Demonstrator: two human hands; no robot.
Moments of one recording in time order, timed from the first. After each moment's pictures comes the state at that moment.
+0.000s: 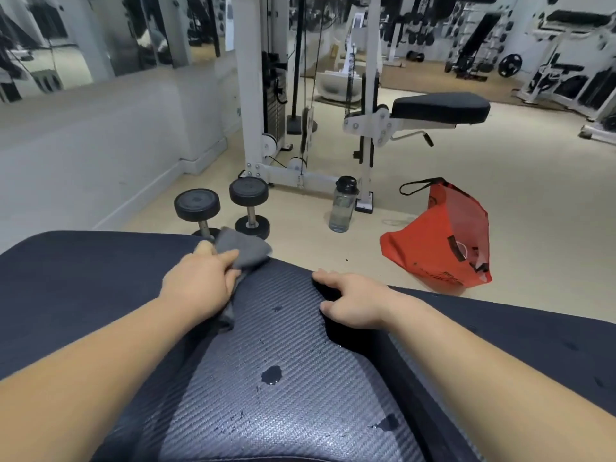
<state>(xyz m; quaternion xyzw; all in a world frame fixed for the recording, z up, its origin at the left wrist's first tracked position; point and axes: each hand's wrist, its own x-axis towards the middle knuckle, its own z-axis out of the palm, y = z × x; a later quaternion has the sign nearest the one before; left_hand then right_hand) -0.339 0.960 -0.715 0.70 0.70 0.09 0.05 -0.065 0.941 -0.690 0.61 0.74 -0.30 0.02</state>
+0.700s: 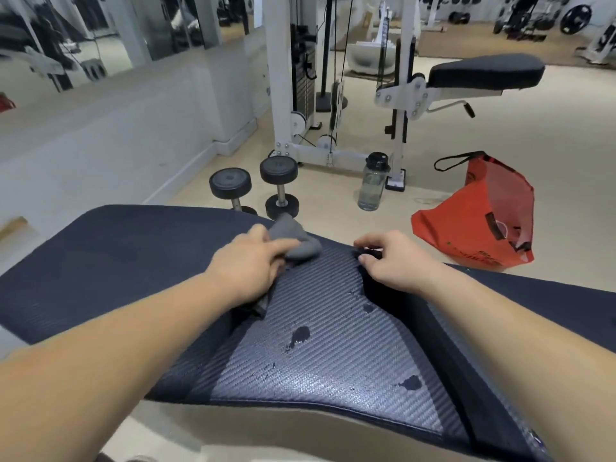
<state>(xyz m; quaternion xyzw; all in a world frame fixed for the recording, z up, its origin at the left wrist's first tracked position) -0.325 0.928 -0.705 0.77 0.63 0.06 0.07 -0.054 0.935 -0.684 0.63 0.73 -0.26 -0.12</state>
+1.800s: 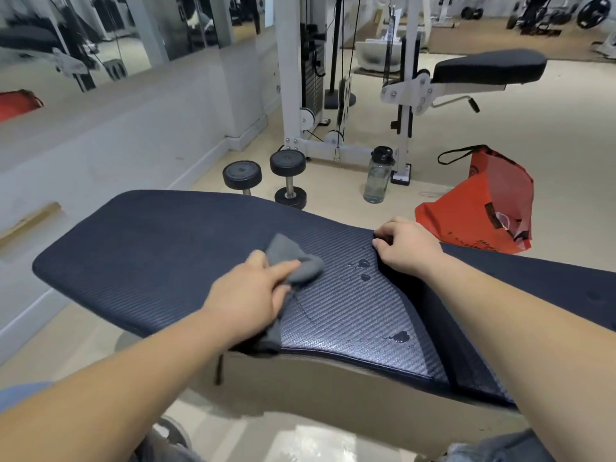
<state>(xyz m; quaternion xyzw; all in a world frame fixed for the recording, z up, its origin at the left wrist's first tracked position) -0.318 0.814 -0.708 0.75 0.66 0.07 0.08 -0.033 0.919 -0.702 0.66 0.73 -0.15 -0.11</state>
